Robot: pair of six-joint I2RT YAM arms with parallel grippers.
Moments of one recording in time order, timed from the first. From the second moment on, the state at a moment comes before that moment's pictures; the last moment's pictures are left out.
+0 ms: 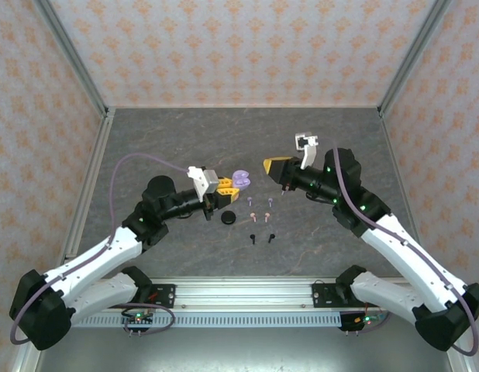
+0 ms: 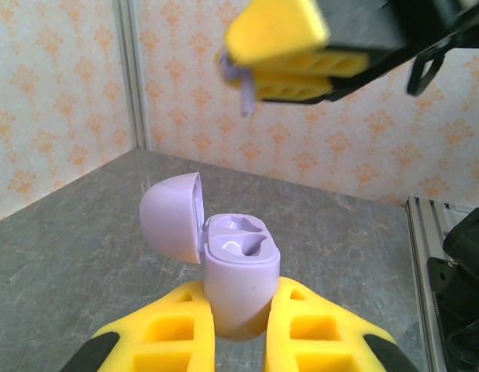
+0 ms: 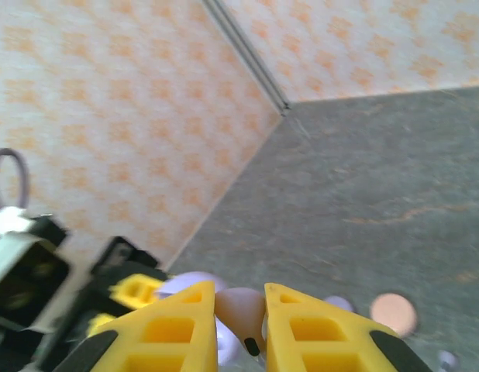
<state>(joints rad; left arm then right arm) -0.60 0.97 0.60 0.31 0.51 -0.01 0.61 0.93 0.96 -0.21 -0.34 0.55</state>
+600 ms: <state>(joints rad) -0.61 1.00 0.60 0.34 0.49 -0.03 0.80 1.02 0.95 -0.08 -0.27 0.53</state>
